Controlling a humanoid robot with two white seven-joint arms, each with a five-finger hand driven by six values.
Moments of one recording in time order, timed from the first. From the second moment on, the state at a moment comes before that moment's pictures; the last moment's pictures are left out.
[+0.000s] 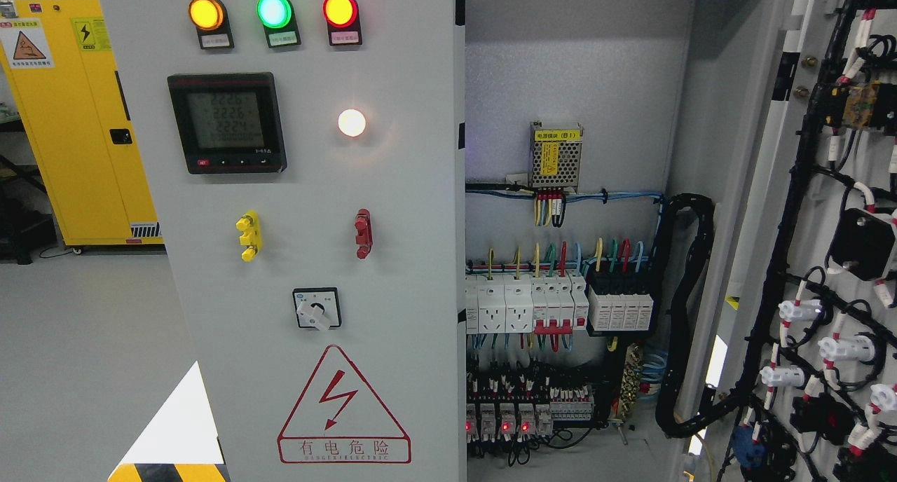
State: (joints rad) left arm 0.00 -0.06 -0.27 0.00 0.37 -0.08 0.05; right arm 0.21 -0.06 0.36 -2.02 0.01 -0.22 -0.03
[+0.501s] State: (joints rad) left arm 0.00 -0.07 -0.27 0.00 0.37 -0.08 0.05; right arm -0.12 0.02 0.32 -1.96 0.00 -0.03 -0.03
